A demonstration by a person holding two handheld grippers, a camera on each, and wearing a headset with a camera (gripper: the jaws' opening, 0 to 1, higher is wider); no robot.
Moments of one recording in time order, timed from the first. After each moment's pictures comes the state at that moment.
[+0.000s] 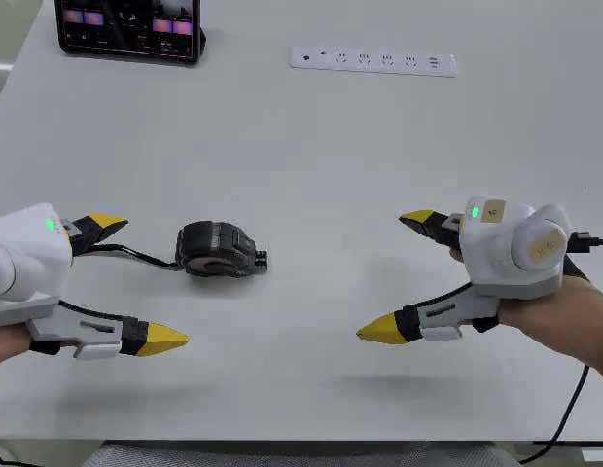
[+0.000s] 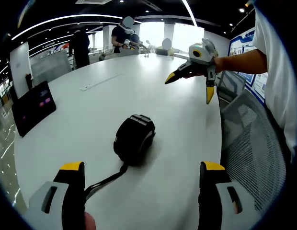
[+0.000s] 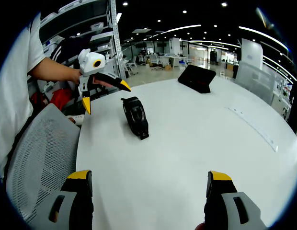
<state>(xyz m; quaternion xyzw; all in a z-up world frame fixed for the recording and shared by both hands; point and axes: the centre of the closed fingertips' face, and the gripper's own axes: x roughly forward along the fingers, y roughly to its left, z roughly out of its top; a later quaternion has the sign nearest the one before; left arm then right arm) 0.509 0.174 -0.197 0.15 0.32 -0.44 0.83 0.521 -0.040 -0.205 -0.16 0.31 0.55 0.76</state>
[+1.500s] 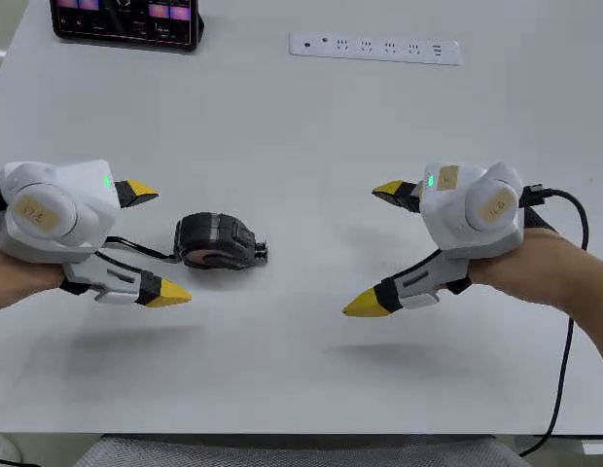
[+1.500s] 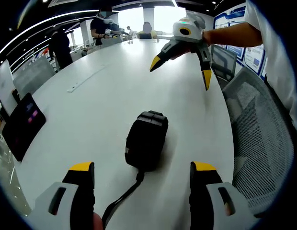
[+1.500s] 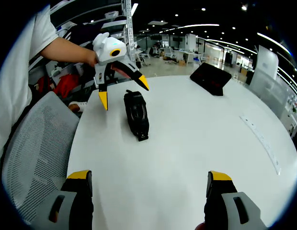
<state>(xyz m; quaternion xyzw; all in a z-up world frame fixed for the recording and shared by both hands) 0.542 0.166 -0.219 0.24 0.34 -0.48 0.77 0.538 -0.017 -0.214 -0.22 0.32 0.59 0.71</state>
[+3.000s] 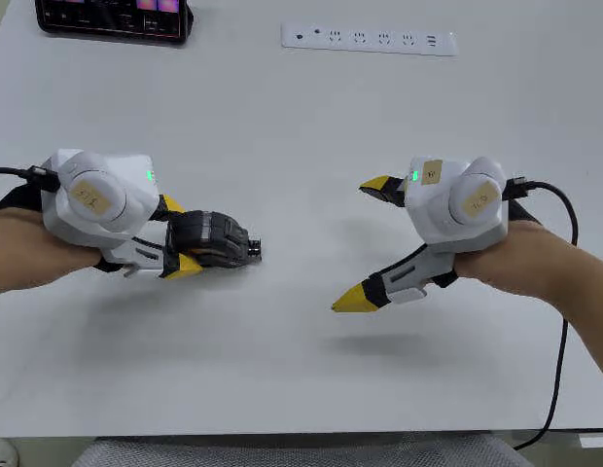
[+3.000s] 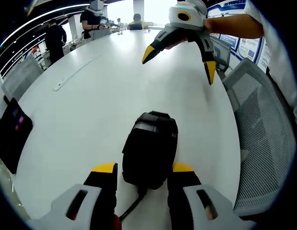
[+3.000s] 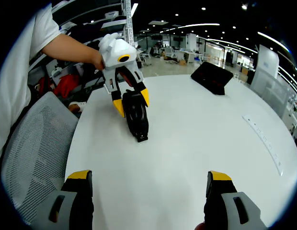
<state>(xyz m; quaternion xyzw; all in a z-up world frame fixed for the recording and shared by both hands) 0.554 0.145 -0.244 0.27 0.37 -0.51 0.73 0.542 -0.011 -0.221 -0.22 0.32 0.59 0.71</state>
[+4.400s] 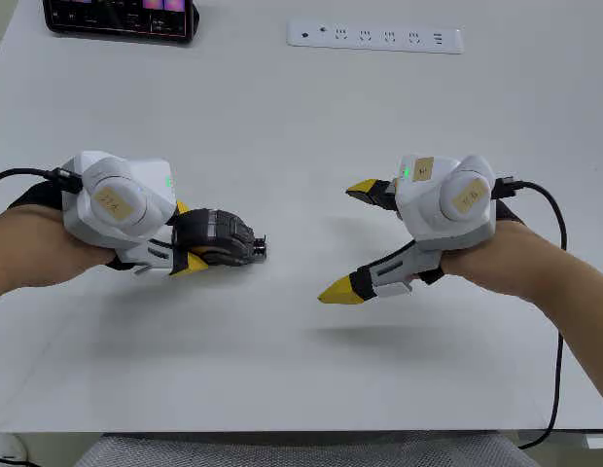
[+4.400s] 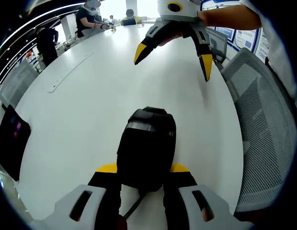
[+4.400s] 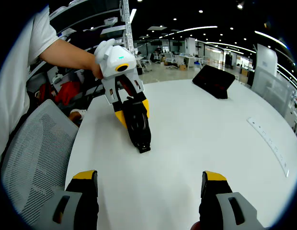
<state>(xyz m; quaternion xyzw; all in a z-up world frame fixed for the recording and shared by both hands) 0.552 0.143 -0.251 0.30 0.37 -0.51 0.71 0.543 0.013 -0.221 -0.18 0.30 0.60 0.72</state>
